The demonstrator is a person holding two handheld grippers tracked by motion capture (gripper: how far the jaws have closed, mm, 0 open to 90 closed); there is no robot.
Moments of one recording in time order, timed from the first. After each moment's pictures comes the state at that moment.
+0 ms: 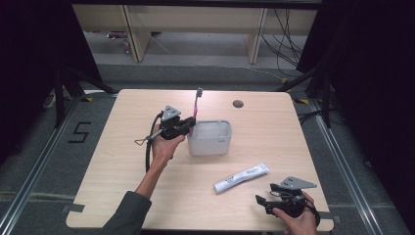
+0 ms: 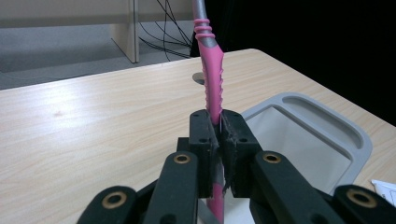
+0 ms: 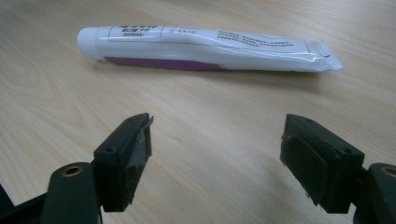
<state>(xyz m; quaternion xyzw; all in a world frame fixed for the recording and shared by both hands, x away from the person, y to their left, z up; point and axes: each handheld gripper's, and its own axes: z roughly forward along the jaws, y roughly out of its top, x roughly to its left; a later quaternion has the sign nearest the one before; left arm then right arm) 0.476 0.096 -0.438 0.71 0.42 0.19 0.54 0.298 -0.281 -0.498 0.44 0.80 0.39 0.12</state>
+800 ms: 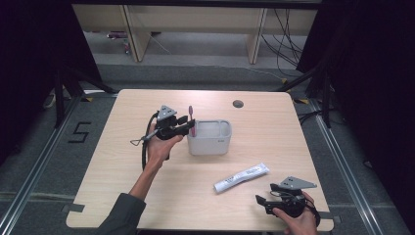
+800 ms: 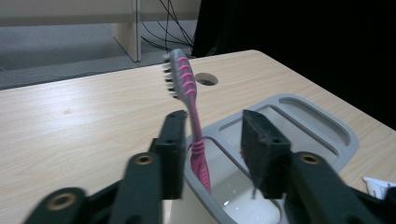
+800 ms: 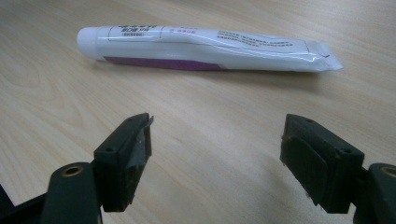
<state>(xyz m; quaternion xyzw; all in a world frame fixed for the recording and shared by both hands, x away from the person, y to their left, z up) 0.467 0.106 -0.427 0.71 0.43 0.19 0.53 0.300 -0.282 -0.499 0.43 0.80 0.39 0.12</state>
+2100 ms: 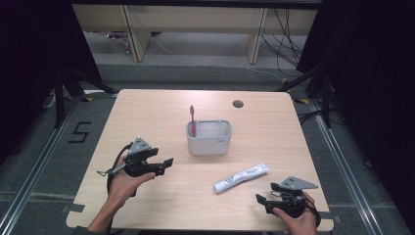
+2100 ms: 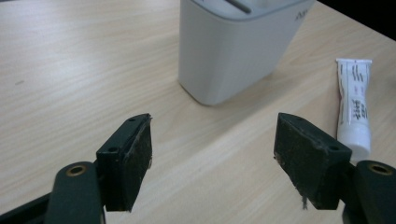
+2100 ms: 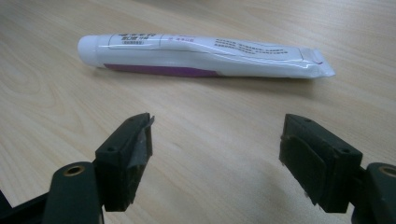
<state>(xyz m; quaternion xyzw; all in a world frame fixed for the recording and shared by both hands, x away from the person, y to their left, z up) 0.368 0.174 -0.449 0.77 0.42 0.16 0.46 0.297 -0.281 -0.495 0.44 0.80 0.40 0.13</state>
